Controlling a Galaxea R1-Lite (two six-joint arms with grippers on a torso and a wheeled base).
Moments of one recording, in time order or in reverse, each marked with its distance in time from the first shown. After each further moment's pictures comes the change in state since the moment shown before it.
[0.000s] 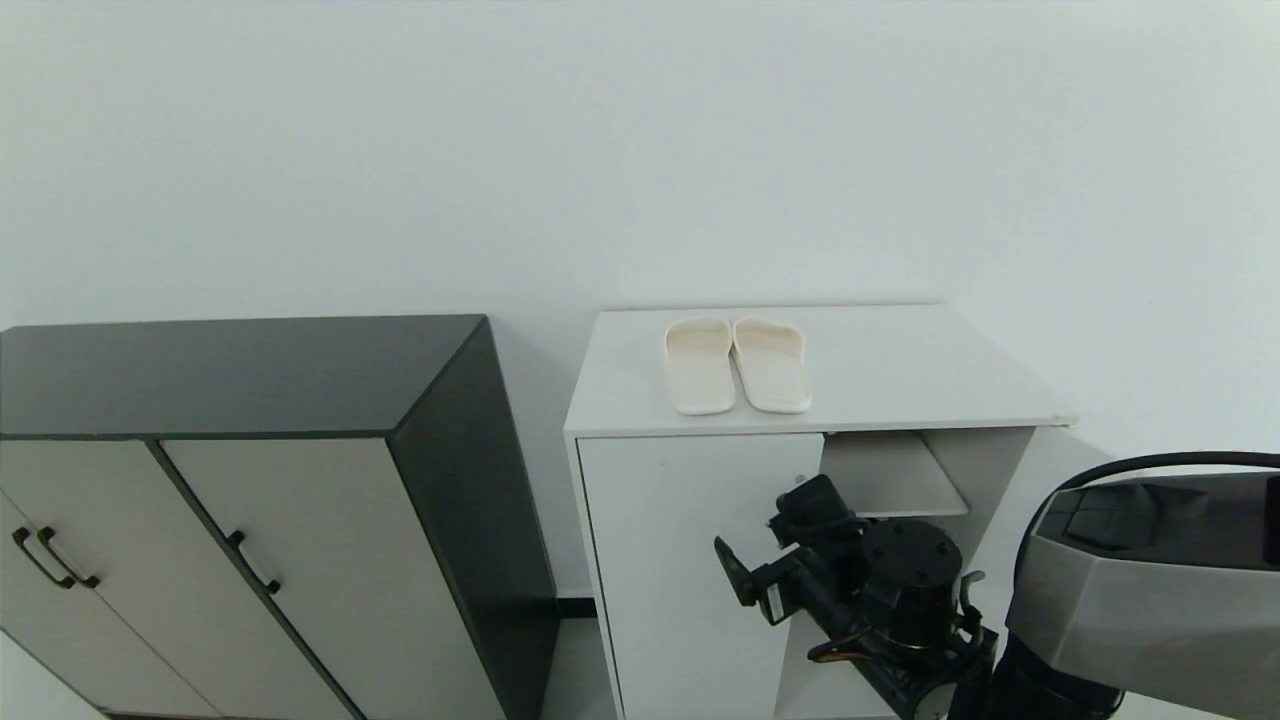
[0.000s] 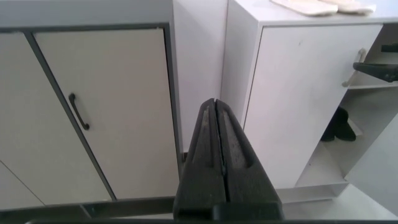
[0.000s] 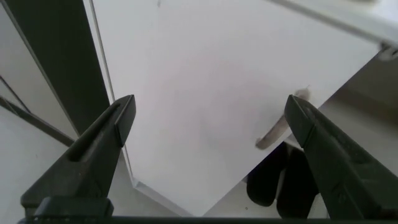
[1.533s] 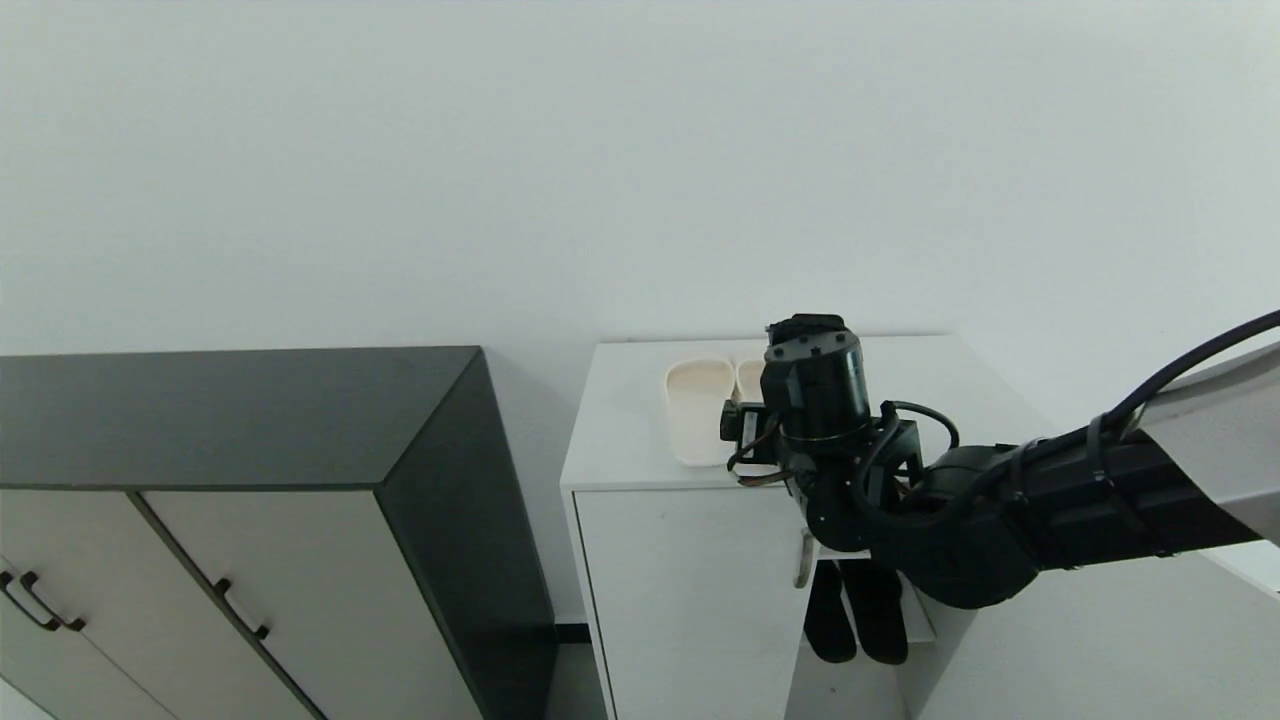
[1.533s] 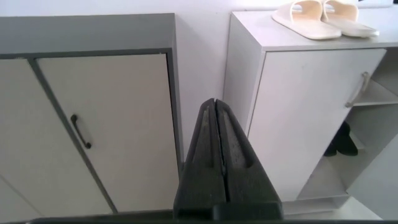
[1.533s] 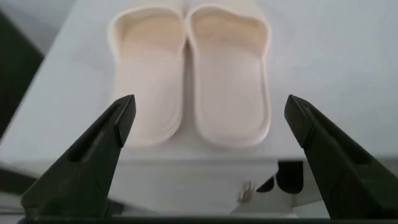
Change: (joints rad) left arm -0.001 0.000 0.000 0.000 -0.001 0.000; right arm 0.021 -0.188 -0.642 1.016 -0.403 0.432
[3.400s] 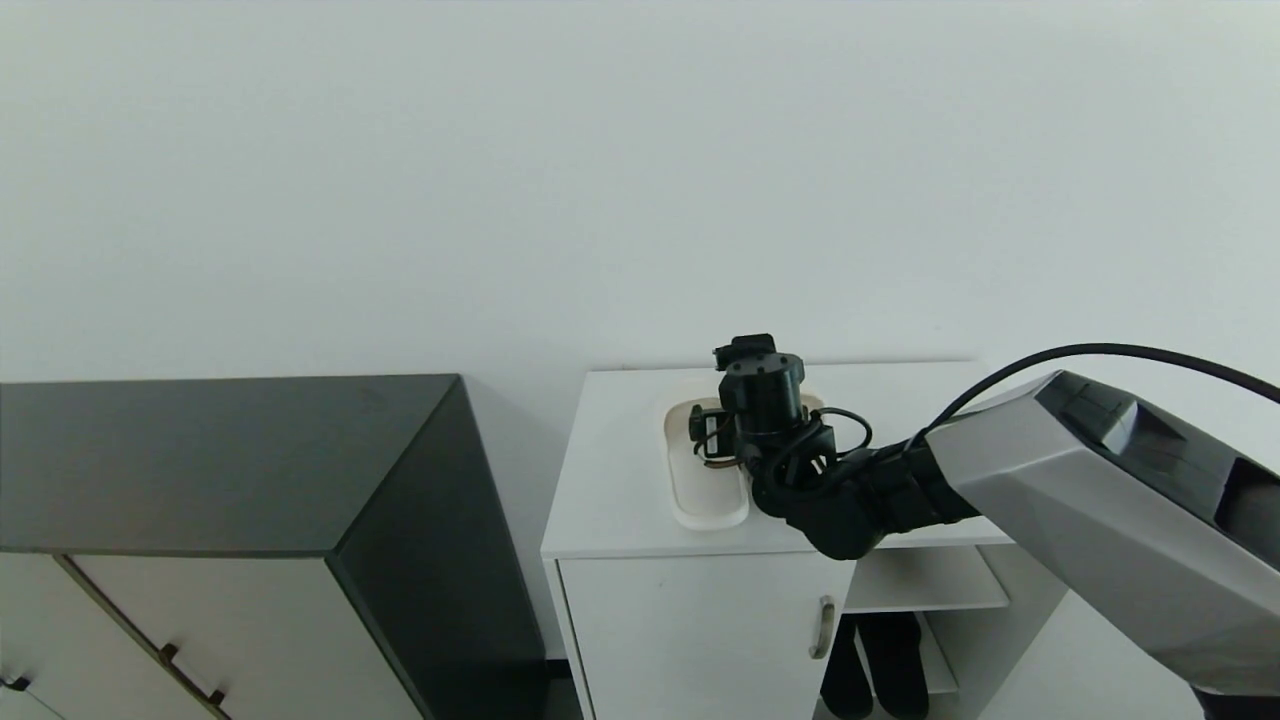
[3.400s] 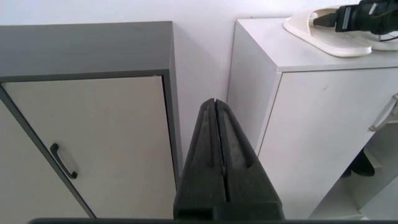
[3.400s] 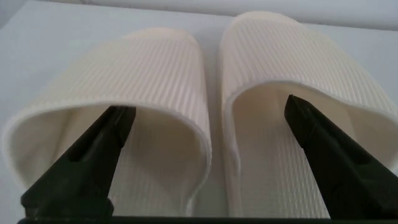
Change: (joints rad) left arm 0.001 0.000 0.000 0.000 0.000 -0.002; right arm -0.107 0.326 -0.319 -0.078 0.137 -0.176
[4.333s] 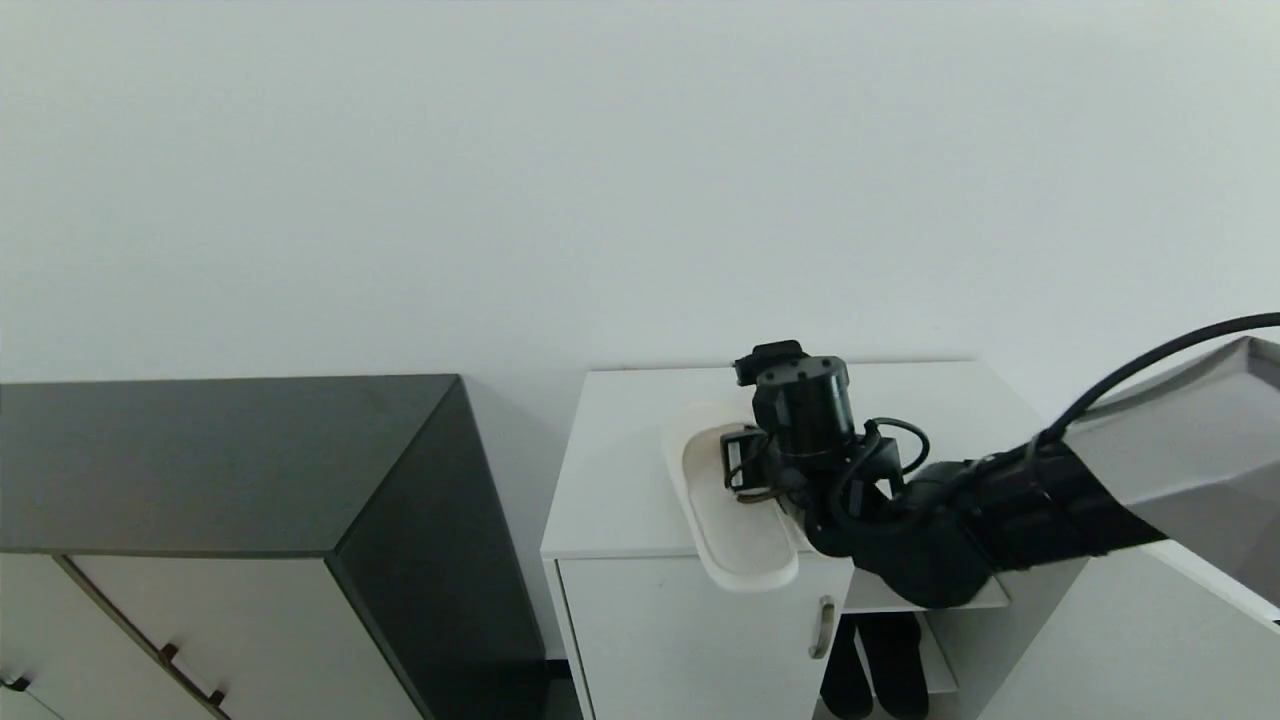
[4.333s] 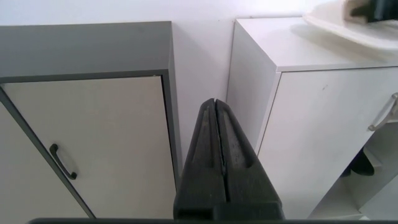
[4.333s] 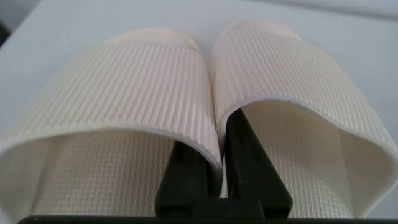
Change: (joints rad) left arm 0.000 0.000 0.000 0.000 0.000 0.002; right arm 0.080 -0.267 0.347 0.026 0.023 0.016
